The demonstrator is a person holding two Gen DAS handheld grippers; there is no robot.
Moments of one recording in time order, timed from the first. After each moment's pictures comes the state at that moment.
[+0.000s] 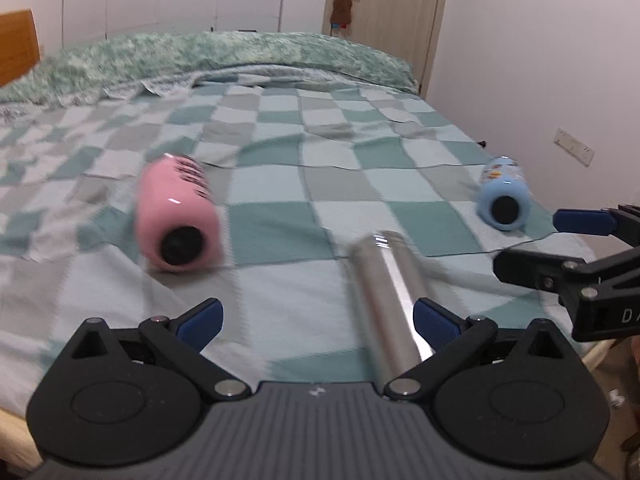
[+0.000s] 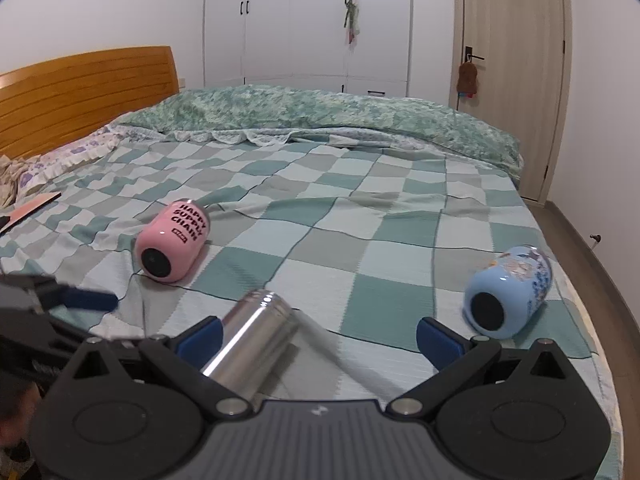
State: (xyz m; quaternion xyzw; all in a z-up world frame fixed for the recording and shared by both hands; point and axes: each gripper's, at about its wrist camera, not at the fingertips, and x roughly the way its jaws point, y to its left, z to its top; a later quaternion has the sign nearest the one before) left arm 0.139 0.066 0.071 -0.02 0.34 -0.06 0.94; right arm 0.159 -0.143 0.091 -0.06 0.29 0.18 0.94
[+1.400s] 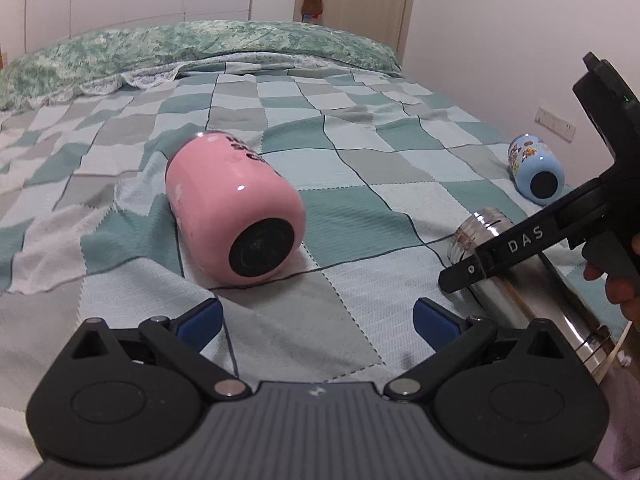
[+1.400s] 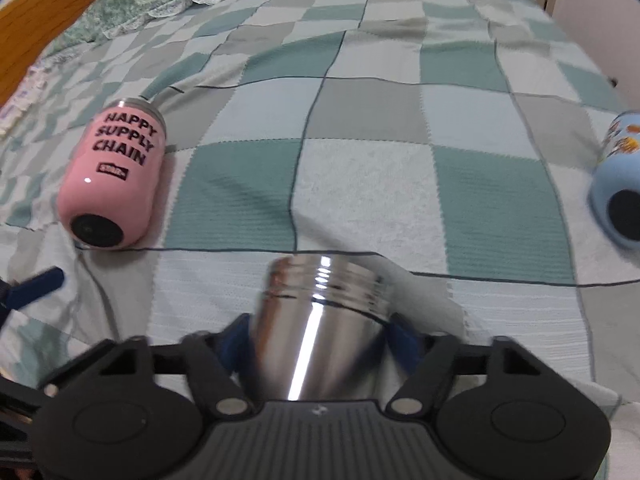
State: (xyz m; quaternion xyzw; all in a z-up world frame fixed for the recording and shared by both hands) left arm 0.189 0.155 0.022 -0.01 0.34 -0.13 0.93; right arm 0.286 -0.058 0.016 0.02 0.53 0.13 0.84
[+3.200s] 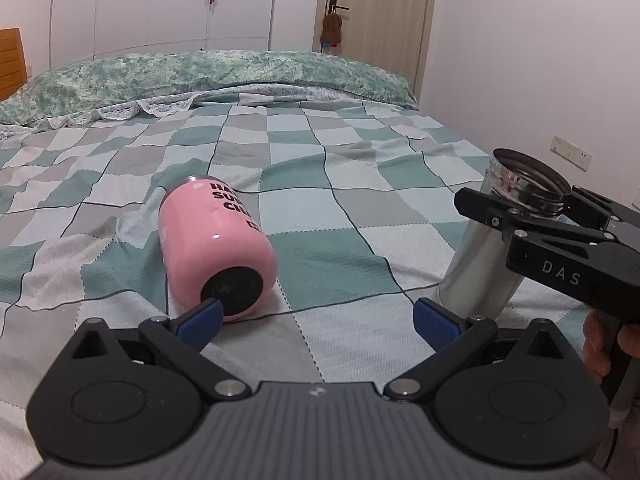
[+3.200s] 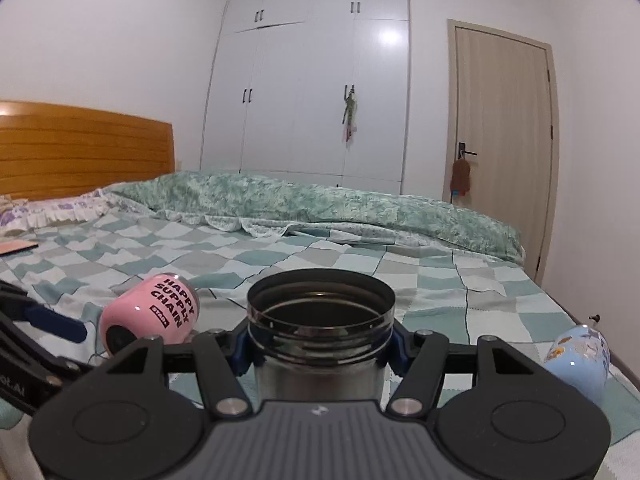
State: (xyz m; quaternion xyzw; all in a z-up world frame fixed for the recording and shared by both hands) left arm 0.184 0.120 0.044 -0.01 0.30 -0.09 0.95; right arm 0.202 -0.089 0.043 -0.05 0.11 0.17 0.98
